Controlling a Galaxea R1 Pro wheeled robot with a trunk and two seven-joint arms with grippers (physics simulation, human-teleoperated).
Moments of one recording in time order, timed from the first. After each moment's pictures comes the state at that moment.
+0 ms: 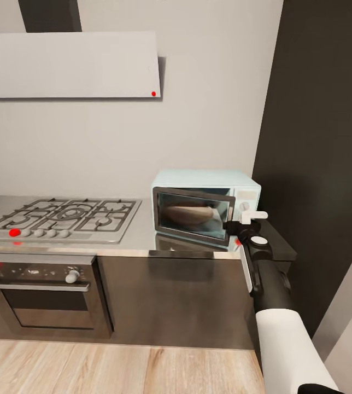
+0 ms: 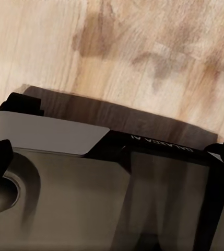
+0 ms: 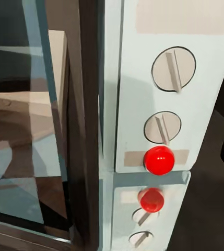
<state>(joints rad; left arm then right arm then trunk) -0.20 -0.04 -0.21 0.00 0.54 0.00 -0.13 -0.76 0.17 -0.17 -1.19 0.28 0.44 -0.01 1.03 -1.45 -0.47</state>
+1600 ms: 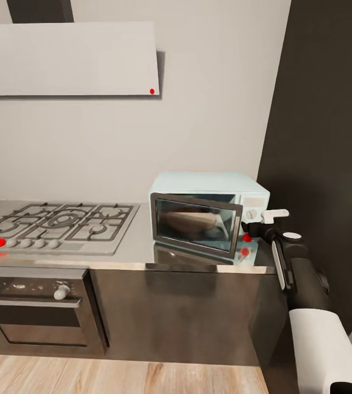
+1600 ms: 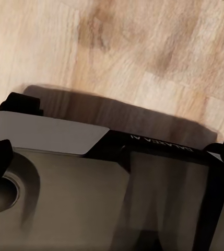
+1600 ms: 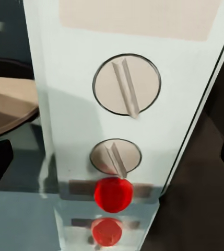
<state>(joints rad) -0.20 -0.04 -0.21 0.00 0.54 0.00 -0.13 -0.76 -0.02 -0.18 -1.26 0.26 0.62 0.22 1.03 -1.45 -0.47</state>
